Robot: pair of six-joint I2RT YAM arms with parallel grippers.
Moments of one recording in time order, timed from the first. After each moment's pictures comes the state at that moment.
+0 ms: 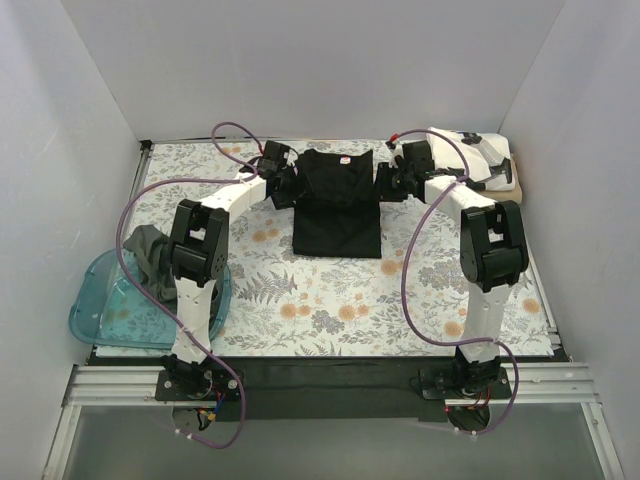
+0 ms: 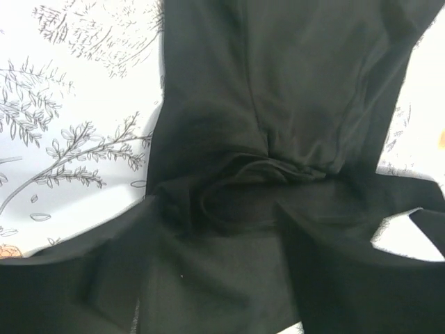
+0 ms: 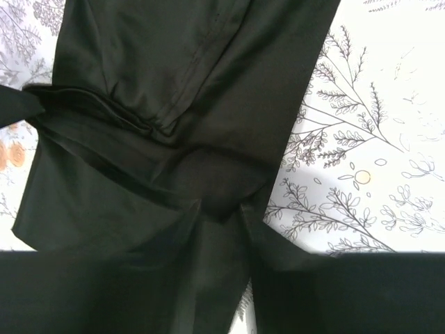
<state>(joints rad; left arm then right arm) -0.37 2.18 1.70 -0.38 0.12 -0.70 0.27 2.00 1.47 -0.24 -0.34 0.25</state>
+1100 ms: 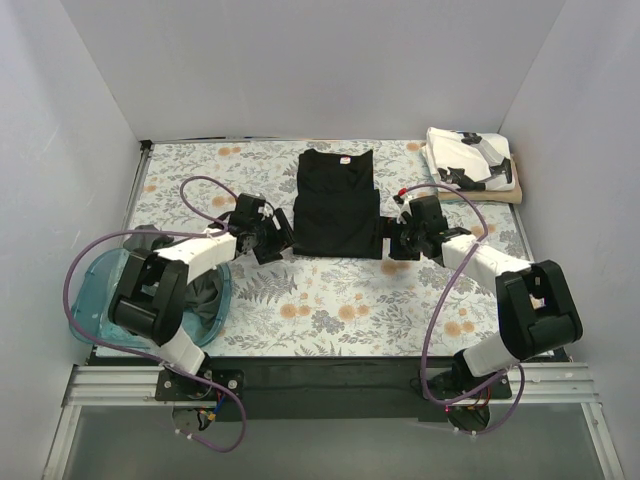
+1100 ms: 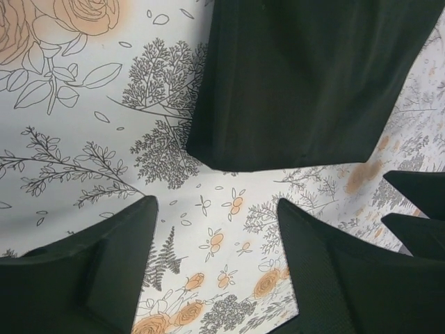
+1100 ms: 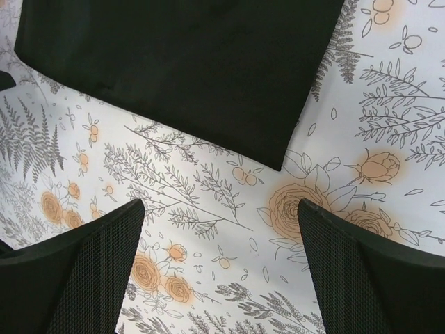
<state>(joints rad) -0.38 1.61 0.91 -0.18 0.23 -0.81 0.36 1.48 0.81 -0.17 -0.35 0.35</state>
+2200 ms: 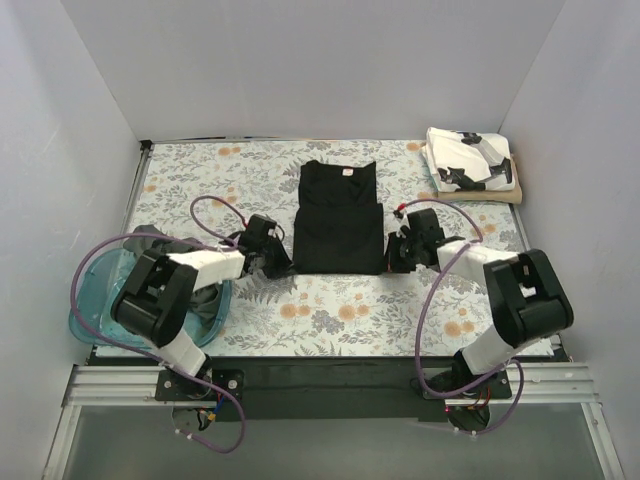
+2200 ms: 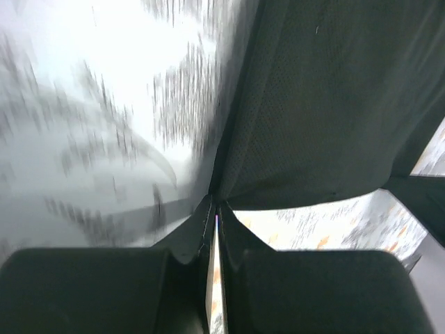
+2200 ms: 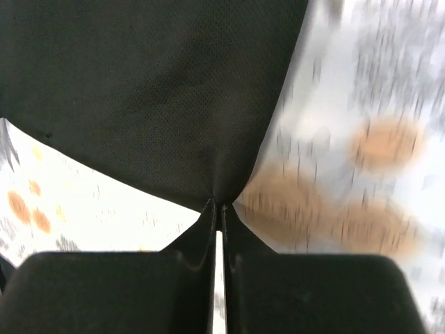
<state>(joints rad) -0.46 1.66 0.79 -0.07 0.17 -0.90 0.35 1.61 0.76 -0.10 -0.36 0.39</state>
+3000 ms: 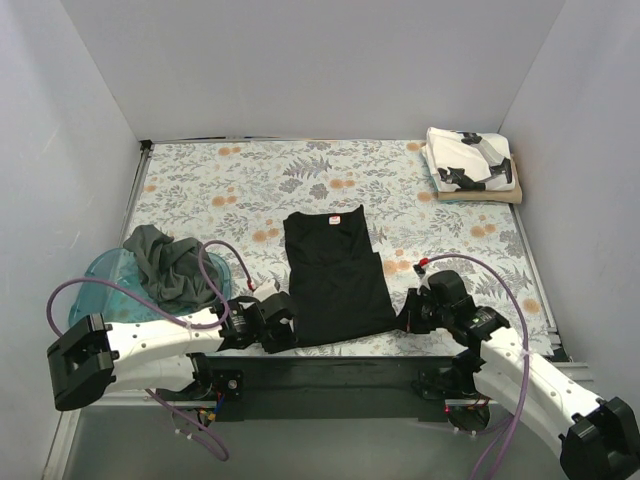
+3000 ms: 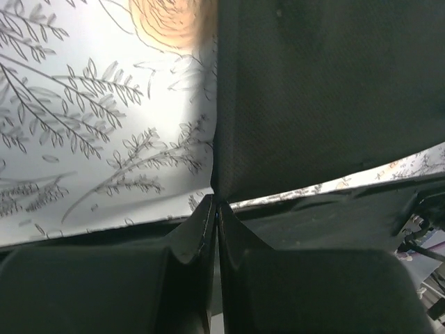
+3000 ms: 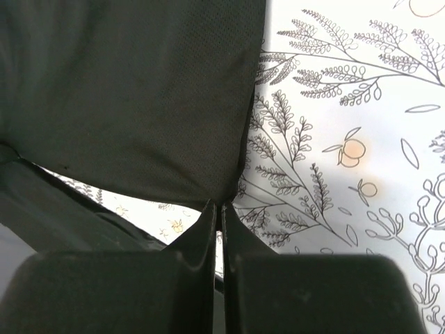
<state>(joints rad) -1.10 1.08 0.48 -0.47 -0.13 -1.34 0.53 0.69 0.26 -0.43 -0.27 0.55</state>
